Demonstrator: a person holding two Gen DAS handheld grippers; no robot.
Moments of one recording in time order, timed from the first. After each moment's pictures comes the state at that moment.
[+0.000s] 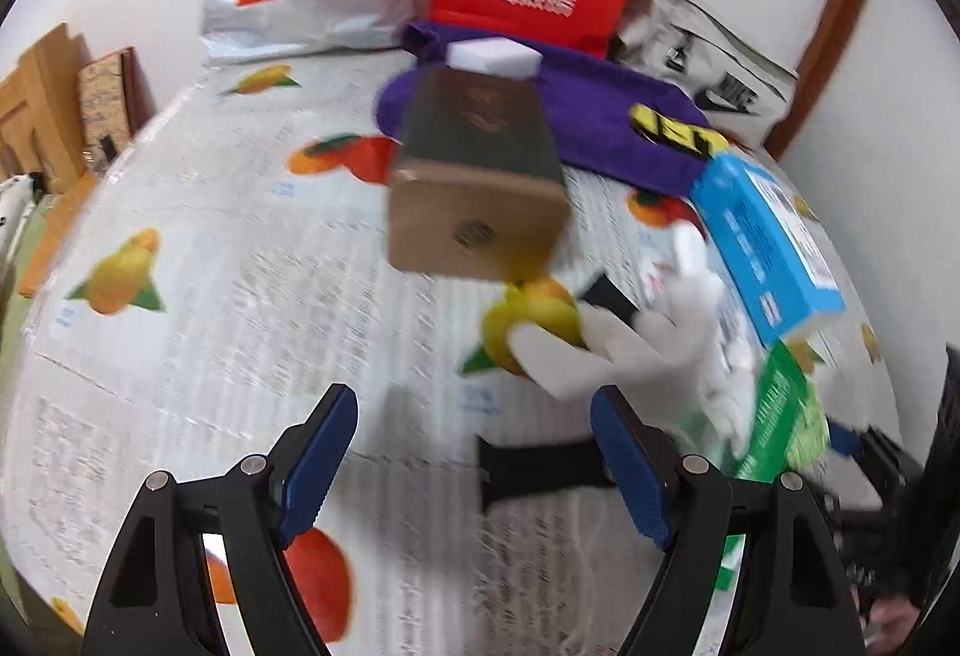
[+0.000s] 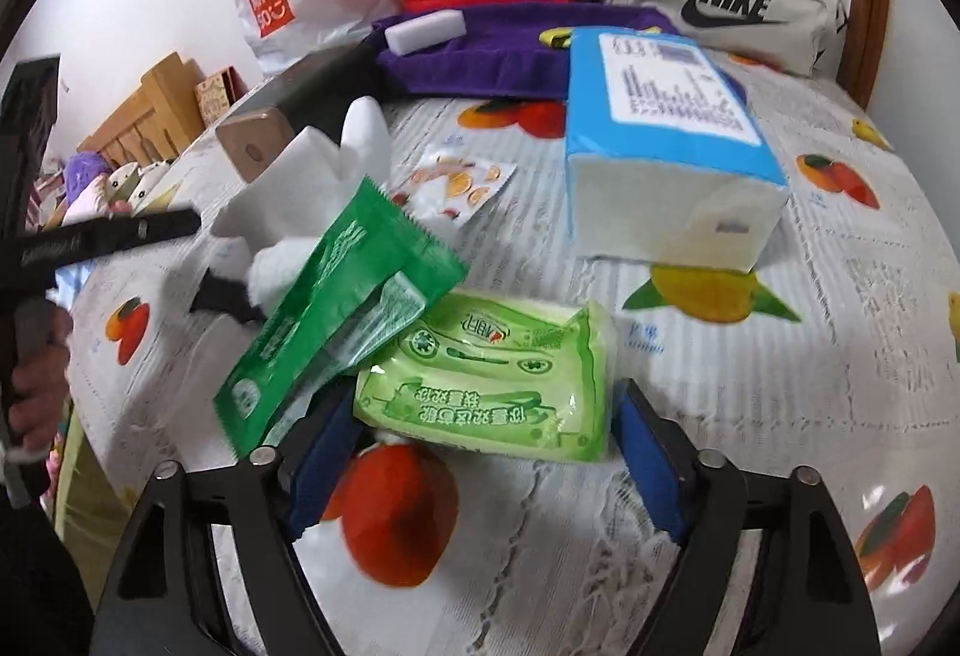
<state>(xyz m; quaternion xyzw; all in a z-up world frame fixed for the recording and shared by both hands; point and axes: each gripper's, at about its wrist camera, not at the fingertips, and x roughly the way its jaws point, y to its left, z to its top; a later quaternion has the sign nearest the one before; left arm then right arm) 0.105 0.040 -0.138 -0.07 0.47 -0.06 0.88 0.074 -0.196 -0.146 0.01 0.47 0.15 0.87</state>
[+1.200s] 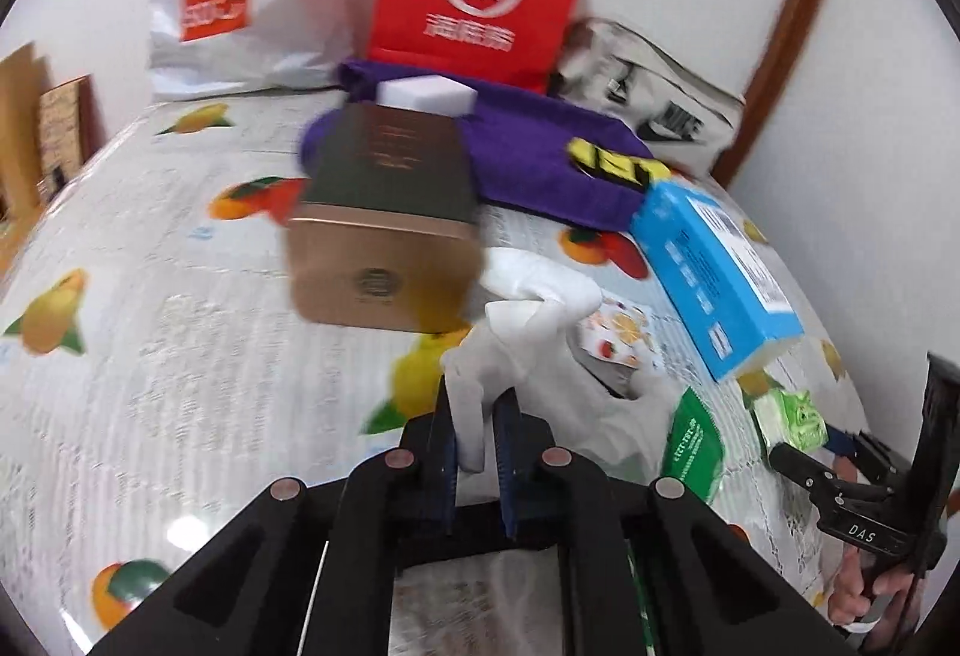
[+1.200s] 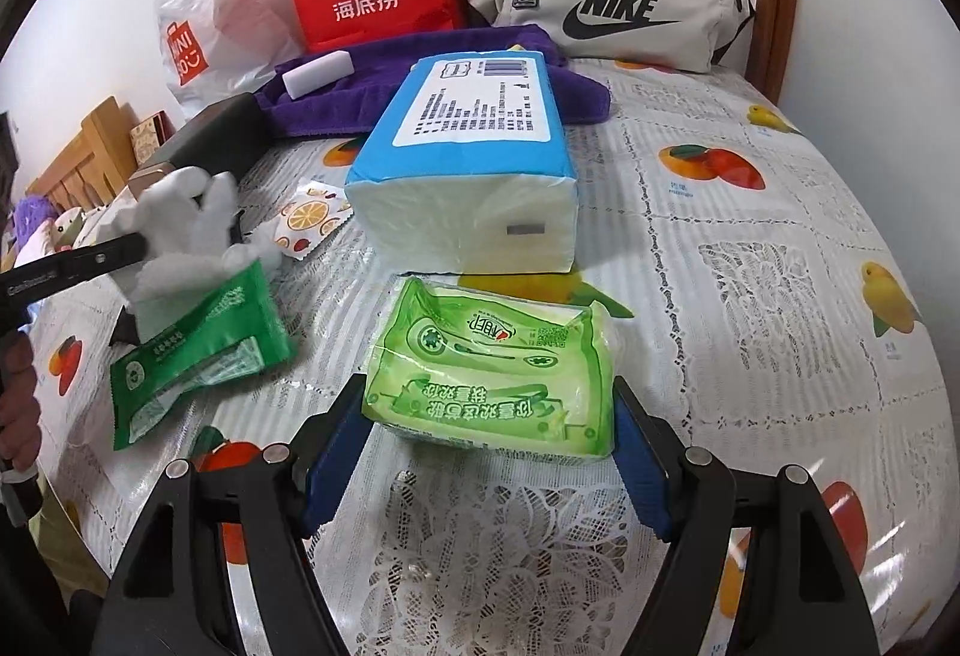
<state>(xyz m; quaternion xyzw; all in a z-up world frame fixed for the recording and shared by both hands) 0.112 0.029 -0.137 -0.10 0.40 -0.10 0.90 0.077 -0.255 -0.149 0.02 0.45 0.07 0.89</state>
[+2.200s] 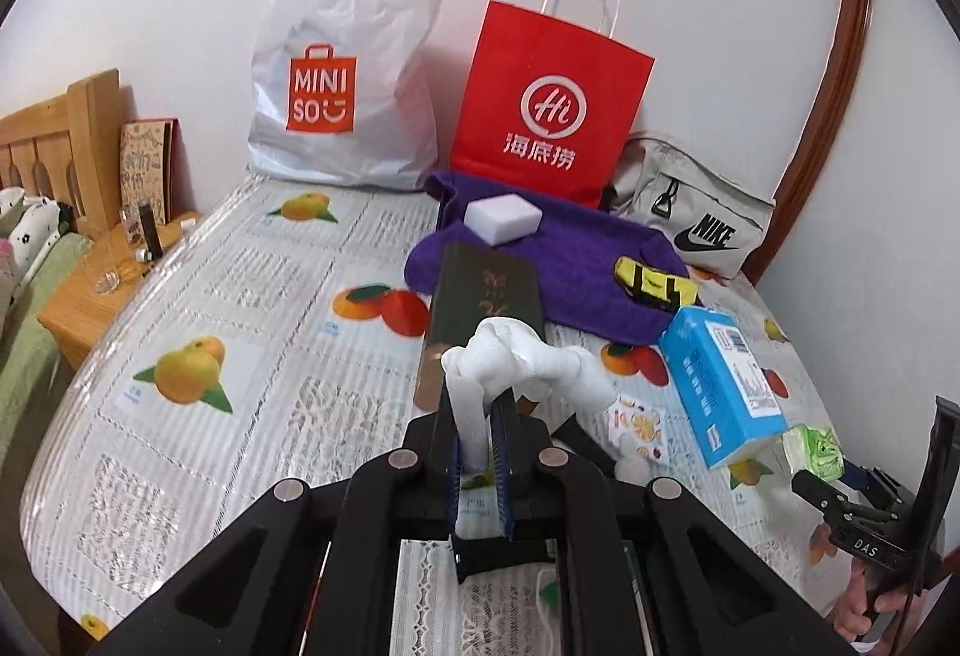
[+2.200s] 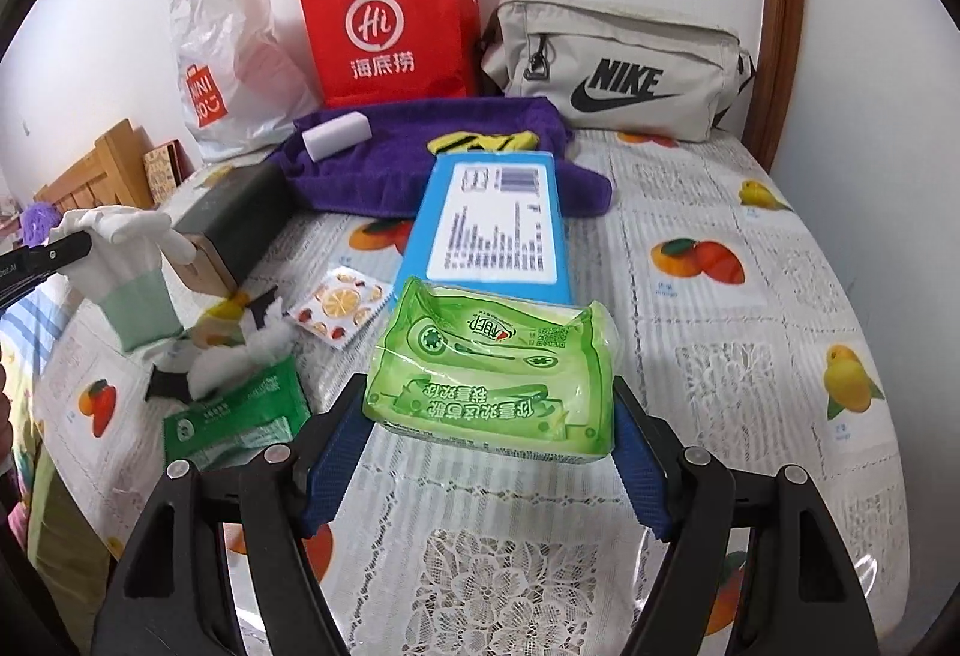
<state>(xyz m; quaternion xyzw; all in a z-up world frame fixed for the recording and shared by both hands) 0.089 0.068 -0.058 -0.12 0.34 -0.03 0.93 0.083 -0.252 -0.090 0.01 0.41 0.08 0.91</state>
